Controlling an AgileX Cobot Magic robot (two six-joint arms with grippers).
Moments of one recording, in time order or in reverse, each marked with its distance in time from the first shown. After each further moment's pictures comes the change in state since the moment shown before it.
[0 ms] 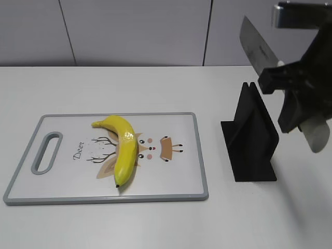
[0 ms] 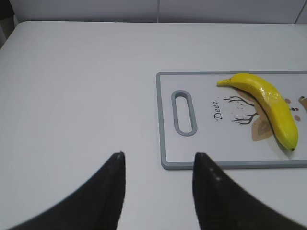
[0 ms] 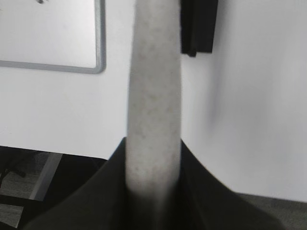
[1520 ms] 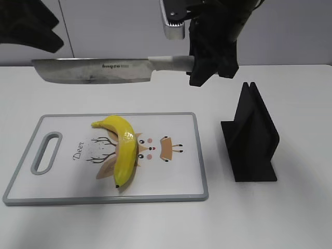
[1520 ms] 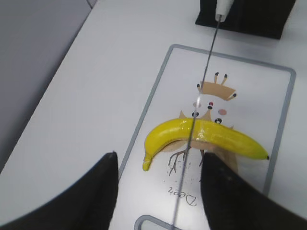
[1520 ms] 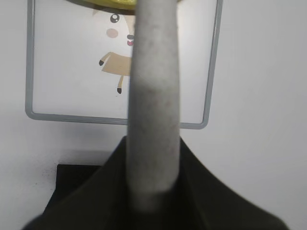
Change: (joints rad) left arm -0.150 1.446 -0.861 -0.504 0.006 1.284; right arm -0.003 0.550 -0.624 0.184 0.000 -1.687
